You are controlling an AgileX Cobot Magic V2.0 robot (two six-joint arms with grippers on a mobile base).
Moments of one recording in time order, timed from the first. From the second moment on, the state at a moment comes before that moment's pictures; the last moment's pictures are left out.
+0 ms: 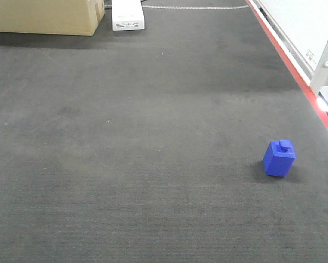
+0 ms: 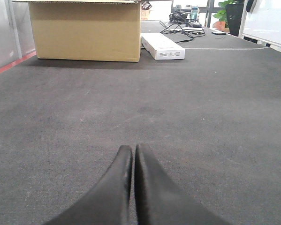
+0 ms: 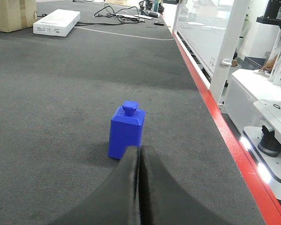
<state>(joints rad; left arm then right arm) 0.02 0.03 0.03 0.01 0.10 -0.04 -0.01 -0.01 0.03 0.03 0.18 -0.18</state>
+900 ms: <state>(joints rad) 0.02 0.03 0.03 0.01 0.10 -0.04 -0.01 -0.01 0.03 0.03 0.18 -0.18</state>
